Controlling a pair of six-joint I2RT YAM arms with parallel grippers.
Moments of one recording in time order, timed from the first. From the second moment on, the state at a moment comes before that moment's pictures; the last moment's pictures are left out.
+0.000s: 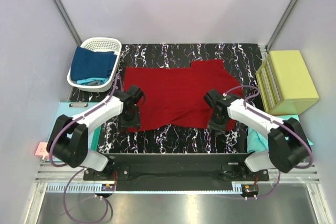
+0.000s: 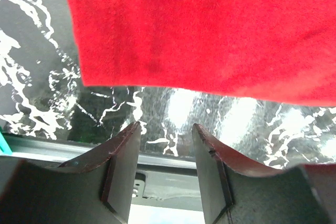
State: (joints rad) left arm -0.49 1.46 0.91 -0.96 -0.09 -0.66; right arm 0.57 1.42 0.88 -0.95 0.11 1.02
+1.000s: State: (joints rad) left arm -0.40 1.68 1.13 -0.64 -0.13 -0.64; right arm 0.55 1.90 1.37 -0.64 0.20 0.77
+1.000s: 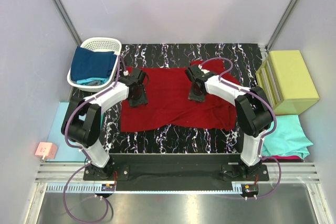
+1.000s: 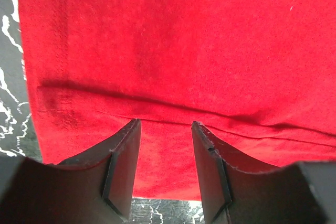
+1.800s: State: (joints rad) left arm -0.40 1.68 1.09 -0.60 -0.10 -0.64; right arm 0.55 1.87 1.24 -0.59 0.22 0.79
